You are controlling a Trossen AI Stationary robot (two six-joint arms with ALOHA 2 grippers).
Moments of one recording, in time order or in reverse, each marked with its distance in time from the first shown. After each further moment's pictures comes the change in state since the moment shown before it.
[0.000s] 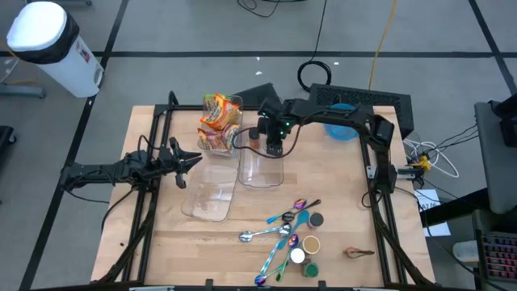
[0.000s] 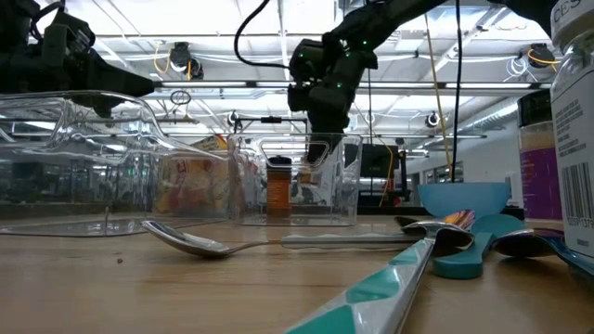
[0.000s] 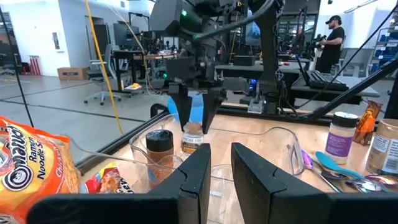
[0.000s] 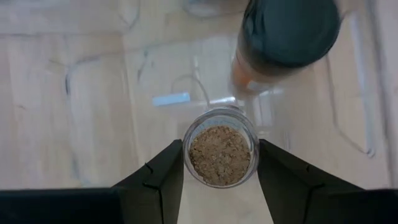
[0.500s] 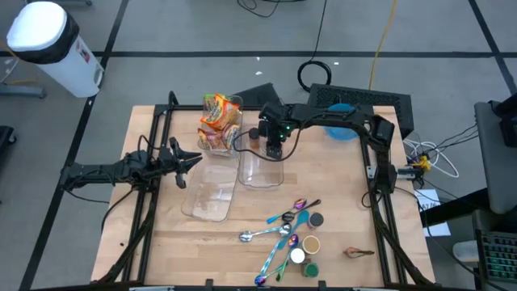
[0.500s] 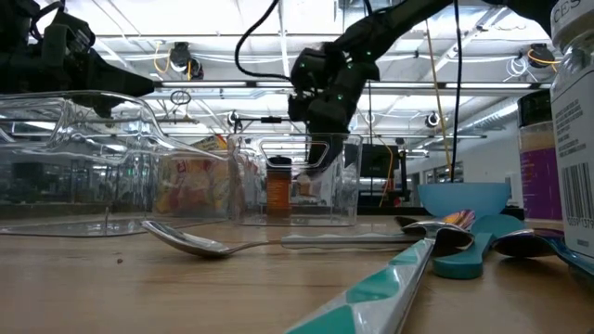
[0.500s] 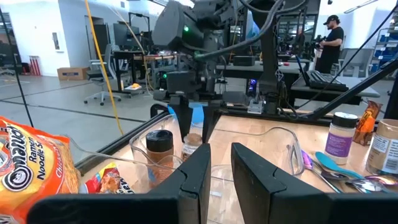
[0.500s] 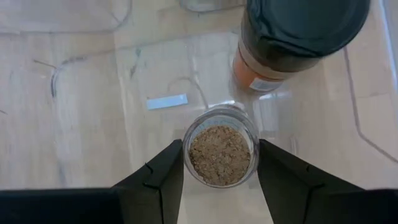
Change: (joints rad) left arm 0.000 0.000 0.000 0.000 0.000 0.000; right arm 0.001 0.000 -0.100 0.109 0.002 0.015
